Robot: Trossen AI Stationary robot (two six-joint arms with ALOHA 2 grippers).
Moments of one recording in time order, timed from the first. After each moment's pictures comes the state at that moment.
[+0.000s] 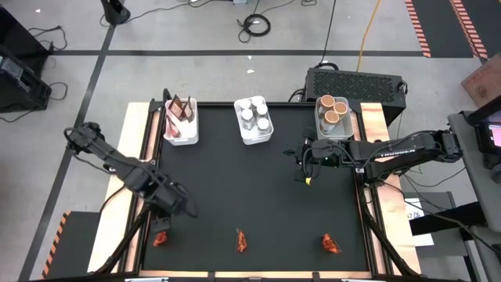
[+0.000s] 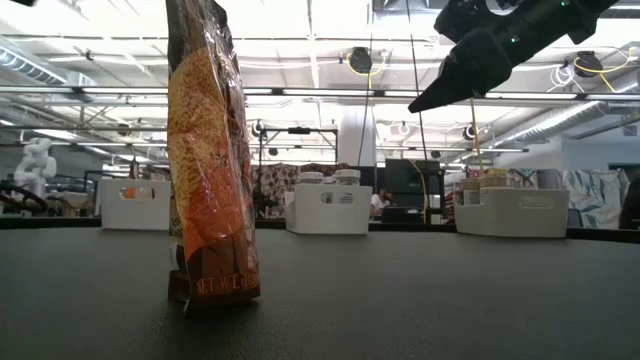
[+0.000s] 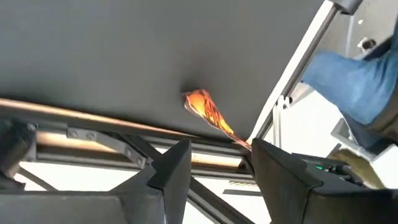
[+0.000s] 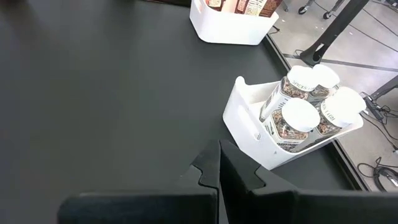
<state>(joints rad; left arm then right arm) -0.56 1.32 1.29 -1.43 0.34 -0.95 0.00 1.10 0.66 -0.08 0.31 -0.09</state>
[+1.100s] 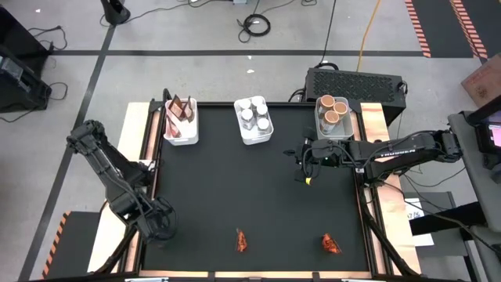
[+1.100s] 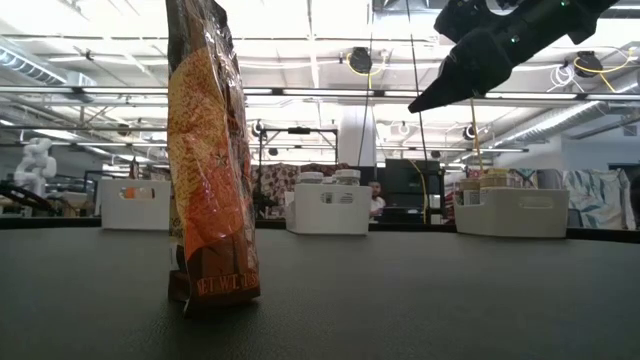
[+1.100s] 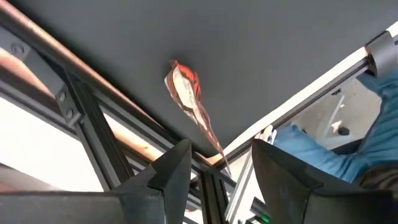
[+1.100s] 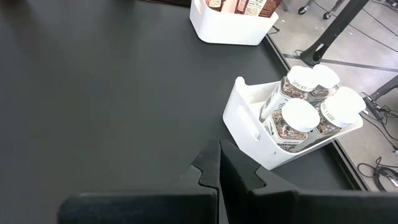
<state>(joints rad) -0.87 1.32 1.14 -1.20 0.23 -1.74 0.00 1.10 0.66 -0.08 0.31 -0.09</state>
